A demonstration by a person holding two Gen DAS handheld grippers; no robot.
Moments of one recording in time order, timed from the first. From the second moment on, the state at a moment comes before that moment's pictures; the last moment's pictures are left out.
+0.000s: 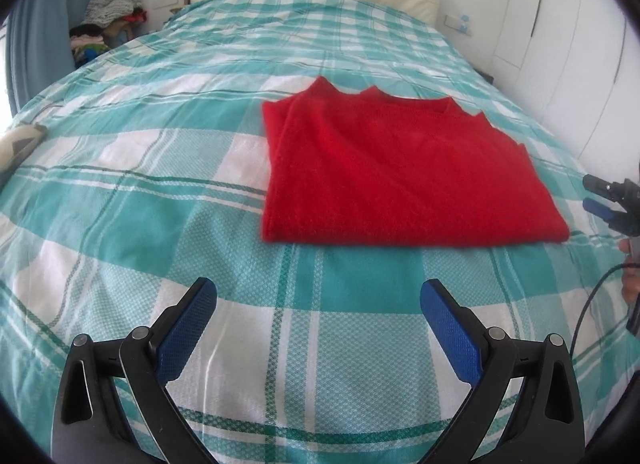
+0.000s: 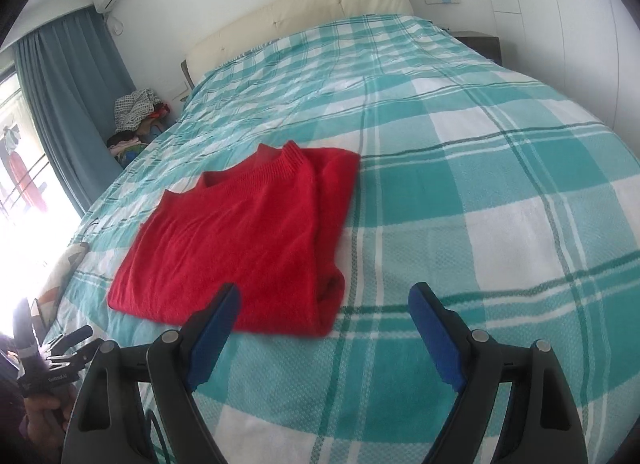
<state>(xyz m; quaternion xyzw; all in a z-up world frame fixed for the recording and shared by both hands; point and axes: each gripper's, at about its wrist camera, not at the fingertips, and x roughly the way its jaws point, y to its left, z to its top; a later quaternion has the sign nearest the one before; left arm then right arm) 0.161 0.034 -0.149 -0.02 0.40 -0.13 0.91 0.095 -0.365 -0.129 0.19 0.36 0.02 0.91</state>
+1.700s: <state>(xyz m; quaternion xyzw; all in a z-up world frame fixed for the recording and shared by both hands) 0.172 0.148 -0.138 -0.17 0.41 -0.04 0.90 0.207 -0.030 -0.178 -0.04 0.44 0.22 0.87</state>
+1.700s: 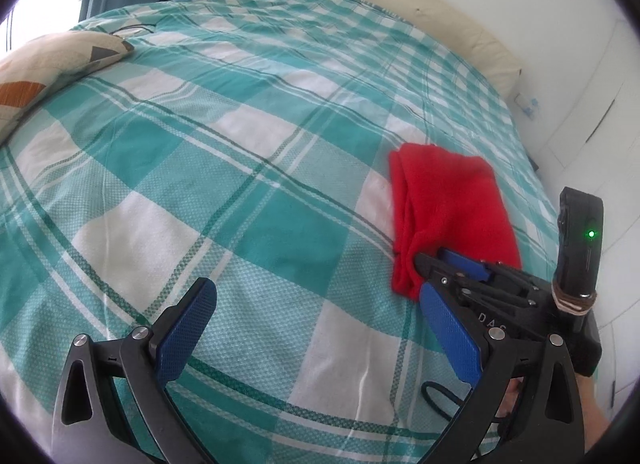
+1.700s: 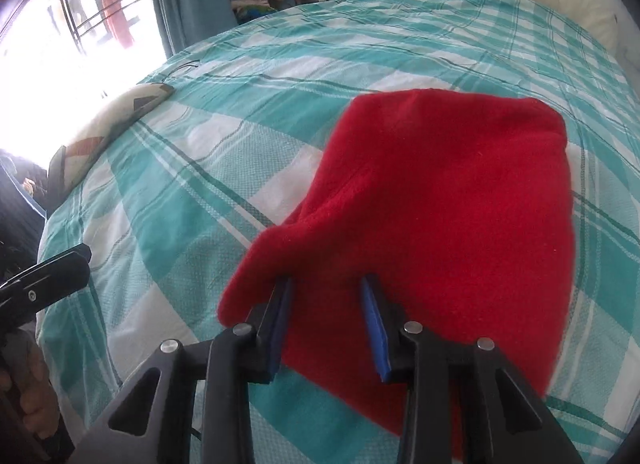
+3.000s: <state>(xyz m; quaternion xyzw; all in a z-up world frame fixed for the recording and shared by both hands) 0.312 0.026 -0.156 -0.05 0.47 -0.18 0.86 0.243 -0.092 -0.157 -0.11 0.38 0.08 0.92</state>
